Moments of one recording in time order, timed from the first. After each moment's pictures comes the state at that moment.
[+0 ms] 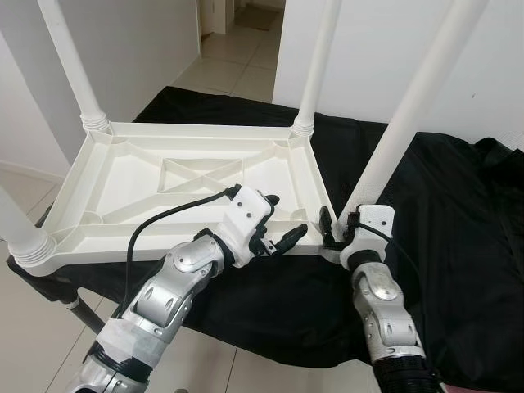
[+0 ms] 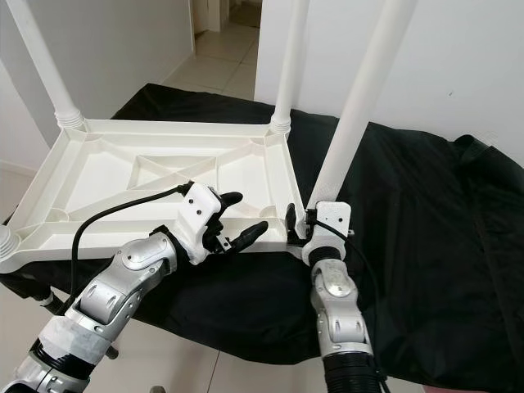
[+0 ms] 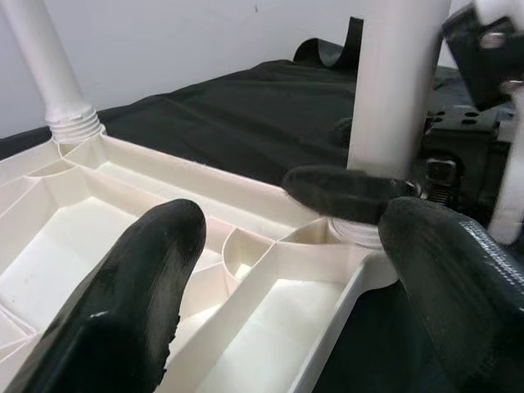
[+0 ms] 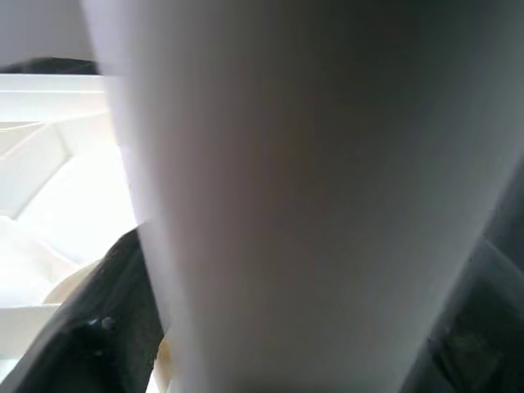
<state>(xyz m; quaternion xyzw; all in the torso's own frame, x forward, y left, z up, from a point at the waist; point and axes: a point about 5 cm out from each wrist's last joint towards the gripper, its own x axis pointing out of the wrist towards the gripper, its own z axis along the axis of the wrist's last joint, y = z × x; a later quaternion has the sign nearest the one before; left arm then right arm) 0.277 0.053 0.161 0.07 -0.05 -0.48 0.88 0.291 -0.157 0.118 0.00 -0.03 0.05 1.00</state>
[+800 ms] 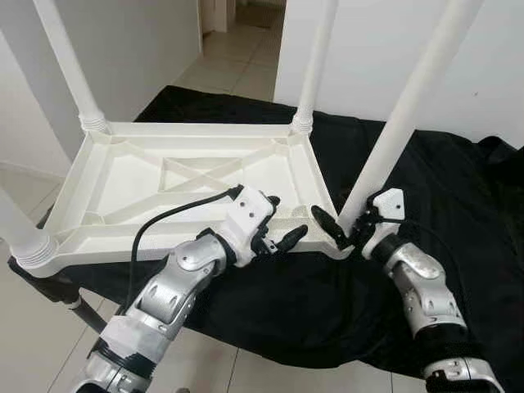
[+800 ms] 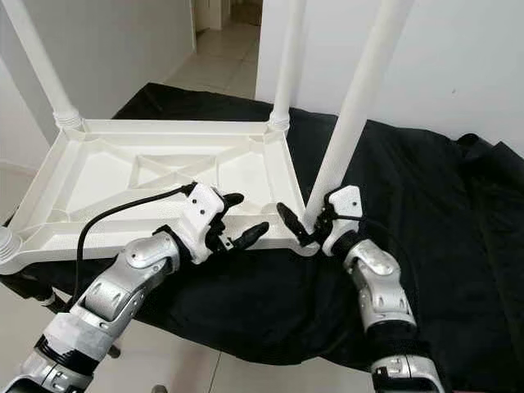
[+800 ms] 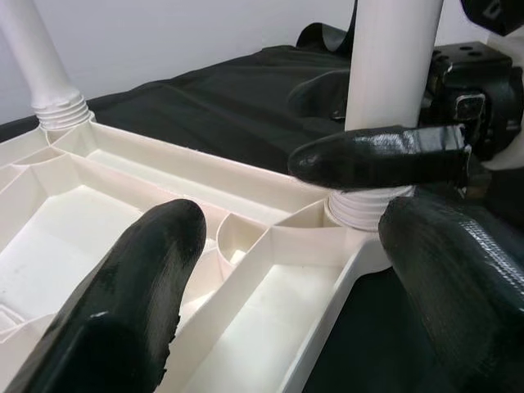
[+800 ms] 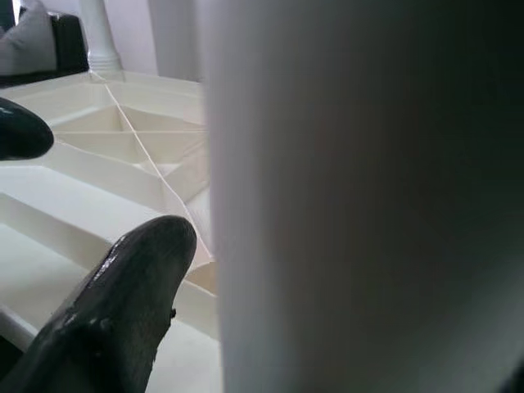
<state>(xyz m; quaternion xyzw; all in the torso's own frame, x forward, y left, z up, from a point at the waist) 0.283 0.051 0.158 0.08 -0.04 -0.47 0.88 0.315 -0.186 0.132 -0.04 -0.05 0.30 0.95</state>
